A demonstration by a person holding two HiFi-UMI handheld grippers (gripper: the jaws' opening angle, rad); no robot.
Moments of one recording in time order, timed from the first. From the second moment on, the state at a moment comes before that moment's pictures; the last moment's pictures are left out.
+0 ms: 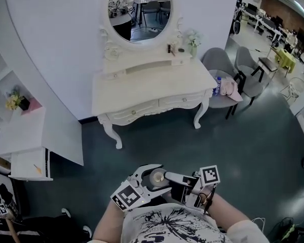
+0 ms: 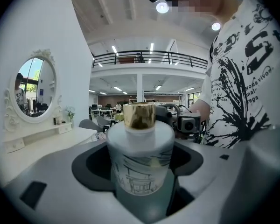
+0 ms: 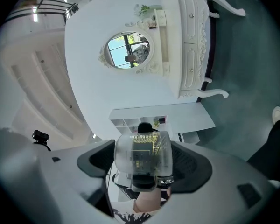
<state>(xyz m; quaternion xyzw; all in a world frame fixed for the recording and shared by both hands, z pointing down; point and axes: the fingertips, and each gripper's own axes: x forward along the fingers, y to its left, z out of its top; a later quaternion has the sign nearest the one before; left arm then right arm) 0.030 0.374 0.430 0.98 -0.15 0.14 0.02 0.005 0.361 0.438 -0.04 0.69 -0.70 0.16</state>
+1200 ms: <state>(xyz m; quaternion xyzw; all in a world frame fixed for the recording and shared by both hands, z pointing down) 0.027 0.031 0.434 0.95 -0.26 0.15 0.03 0.000 0.022 0.442 0.03 0.70 -0.71 0.10</state>
